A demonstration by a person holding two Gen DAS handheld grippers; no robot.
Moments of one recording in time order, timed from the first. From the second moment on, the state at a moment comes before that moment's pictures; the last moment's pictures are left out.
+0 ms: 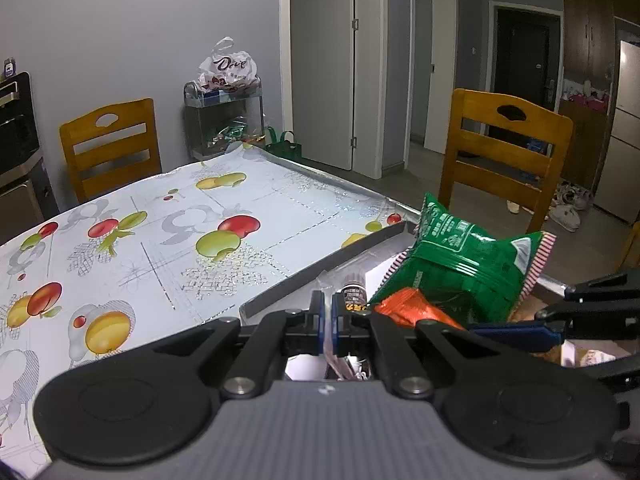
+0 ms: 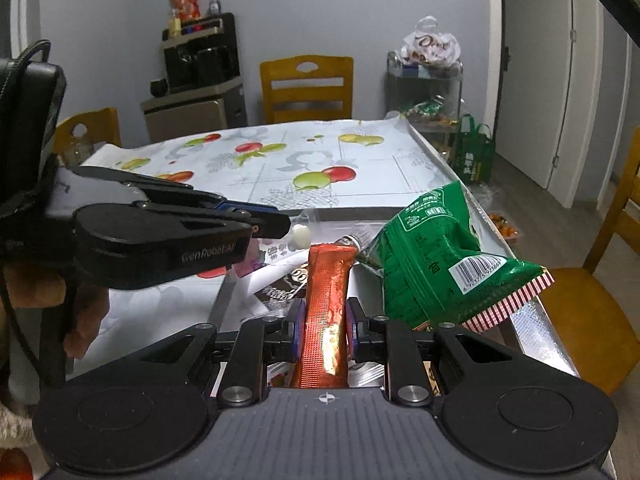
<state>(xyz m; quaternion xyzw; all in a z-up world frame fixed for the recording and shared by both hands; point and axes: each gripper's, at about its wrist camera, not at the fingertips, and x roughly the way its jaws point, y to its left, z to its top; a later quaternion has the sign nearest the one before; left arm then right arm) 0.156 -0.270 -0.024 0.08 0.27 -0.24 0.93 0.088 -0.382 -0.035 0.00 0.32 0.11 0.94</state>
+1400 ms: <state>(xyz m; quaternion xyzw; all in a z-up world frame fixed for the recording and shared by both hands) 0.135 -0.256 -0.014 0.04 0.25 -0.24 0.94 0.070 -0.383 -0.022 0.02 0.30 0.11 0.95</state>
